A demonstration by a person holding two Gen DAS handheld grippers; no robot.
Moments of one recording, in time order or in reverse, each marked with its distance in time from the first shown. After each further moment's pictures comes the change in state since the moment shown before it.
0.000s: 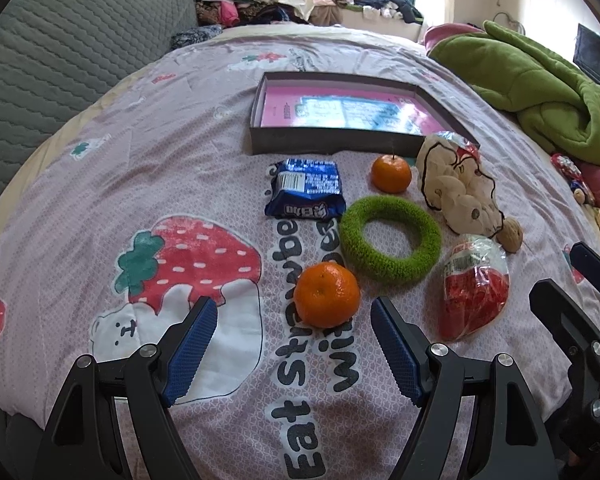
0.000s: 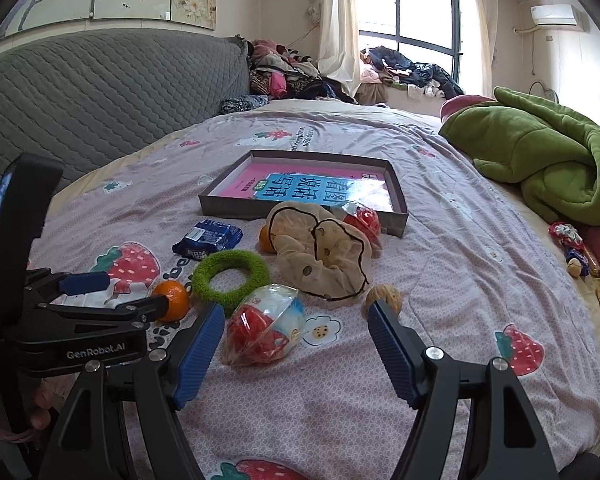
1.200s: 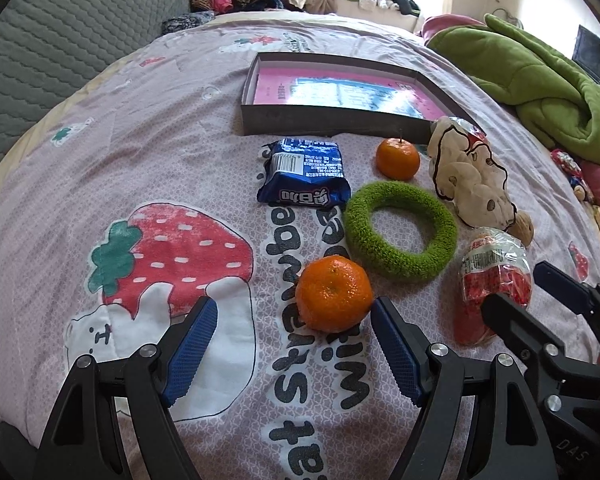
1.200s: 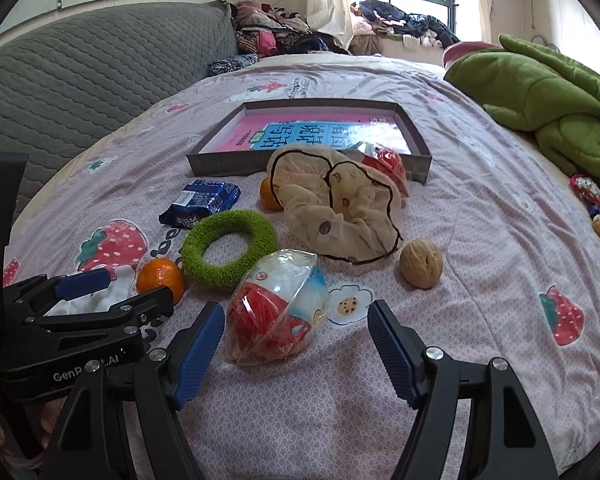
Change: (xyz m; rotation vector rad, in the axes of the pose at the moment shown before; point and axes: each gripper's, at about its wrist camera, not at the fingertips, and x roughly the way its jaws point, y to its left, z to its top) left arm 0.028 0.004 0.001 -0.003 0.041 -0.047; right arm 0.050 0.004 -0.006 0.088 0.181 0.026
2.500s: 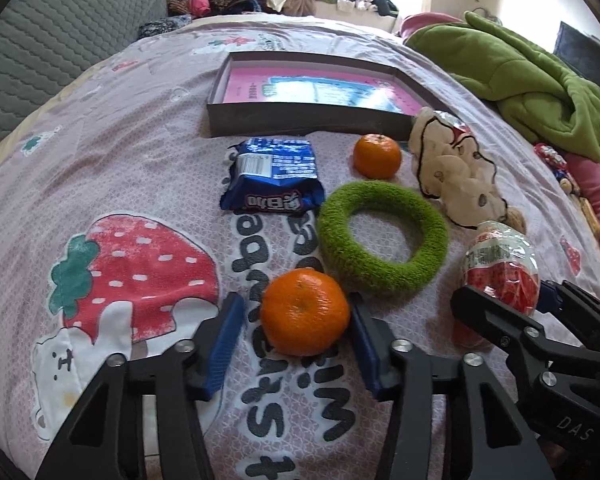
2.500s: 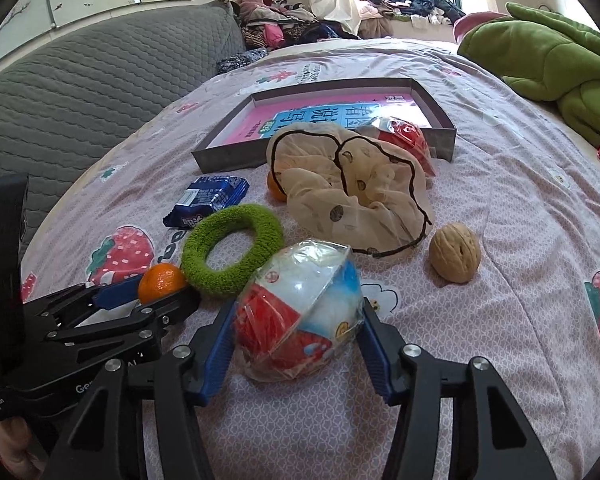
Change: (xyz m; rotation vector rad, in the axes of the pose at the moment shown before) left arm 0.018 -0.008 0.002 0.036 -0.018 -0.086; right arm 0.025 -0.011 0.002 0.062 0.022 0.119
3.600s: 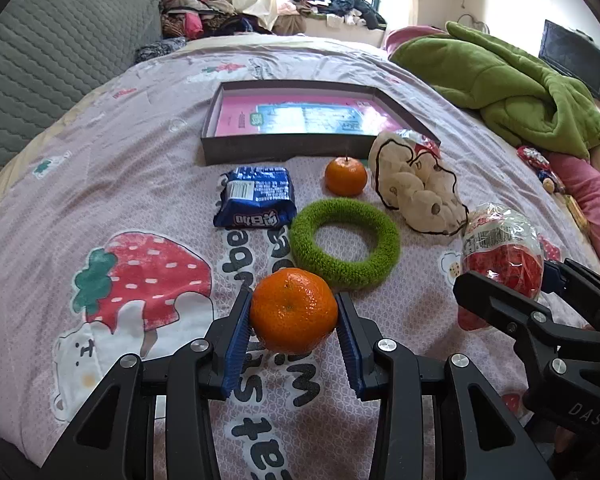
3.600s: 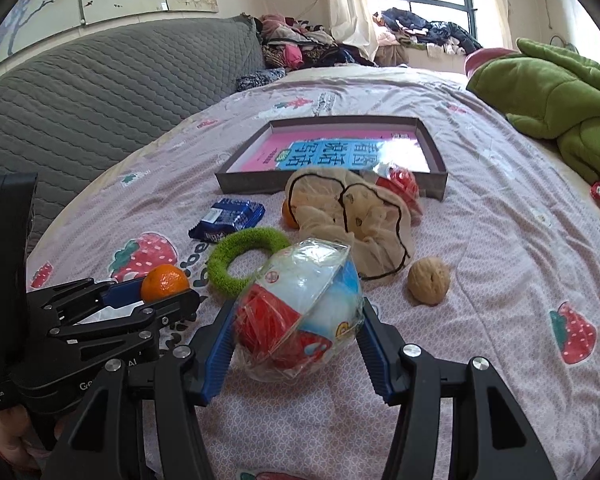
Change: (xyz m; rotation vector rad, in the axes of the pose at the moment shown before) left arm -0.040 -0.017 -0.004 0.038 -0.069 0.015; right arm -0.043 0.006 0.002 -0.084 -0.081 0.006
